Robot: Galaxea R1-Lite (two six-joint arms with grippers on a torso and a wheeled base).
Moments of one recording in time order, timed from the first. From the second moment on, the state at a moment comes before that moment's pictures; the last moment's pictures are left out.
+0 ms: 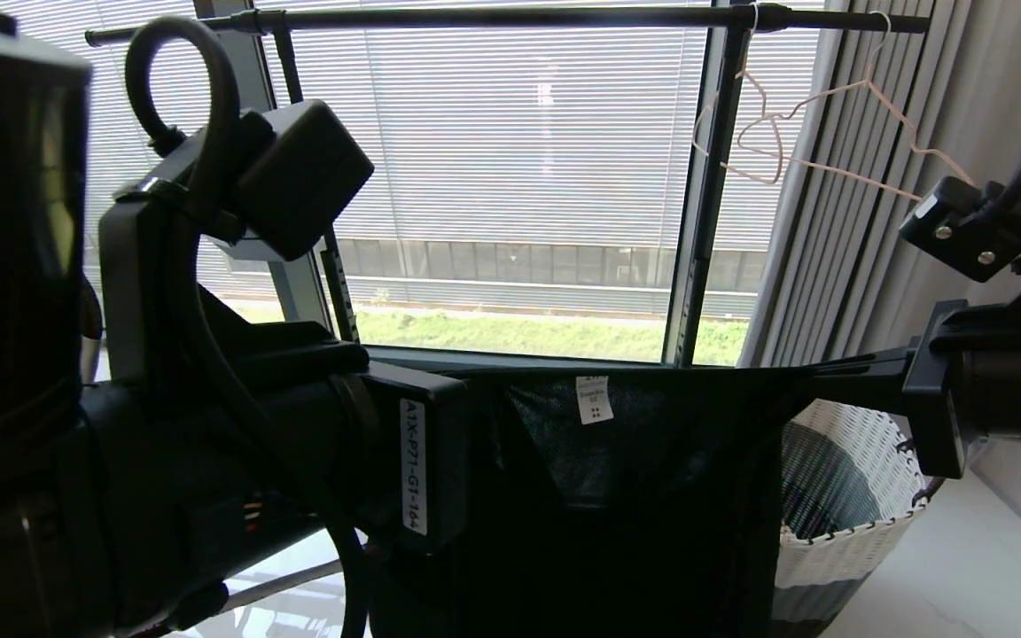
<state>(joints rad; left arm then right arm) -1.05 1.37 -1.14 0.19 0.41 -0.32 0.61 1.32 -1.09 0.25 0.20 -0.14</state>
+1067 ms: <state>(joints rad) -0.87 1.41 -1.30 0.20 0.16 0.18 0.59 1.28 -1.38 0.58 0.20 -0.12</state>
